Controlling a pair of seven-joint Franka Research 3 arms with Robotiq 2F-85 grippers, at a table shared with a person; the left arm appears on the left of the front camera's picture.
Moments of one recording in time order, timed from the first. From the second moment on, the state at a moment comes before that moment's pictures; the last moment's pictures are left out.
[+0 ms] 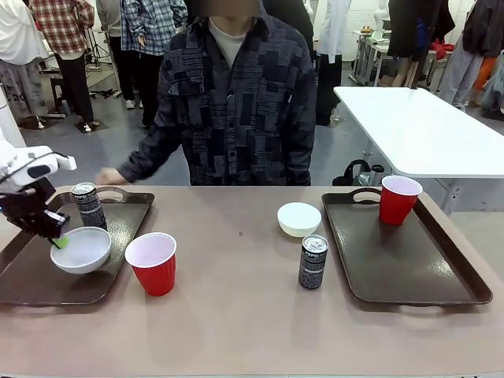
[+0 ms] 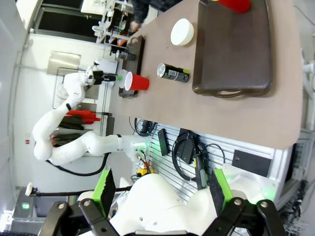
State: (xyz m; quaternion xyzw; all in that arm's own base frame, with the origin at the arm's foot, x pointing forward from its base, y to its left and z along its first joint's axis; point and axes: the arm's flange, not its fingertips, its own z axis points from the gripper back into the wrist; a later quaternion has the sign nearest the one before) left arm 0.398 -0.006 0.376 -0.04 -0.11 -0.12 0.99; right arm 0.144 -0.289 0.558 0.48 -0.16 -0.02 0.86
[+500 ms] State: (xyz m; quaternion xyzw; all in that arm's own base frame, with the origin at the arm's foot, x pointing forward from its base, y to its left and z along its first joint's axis) left arm 0.405 -0.001 0.357 -0.04 -0.10 -0.11 0.99; right arm 0.144 -0.289 0.558 0.48 -0.16 -0.02 0.86
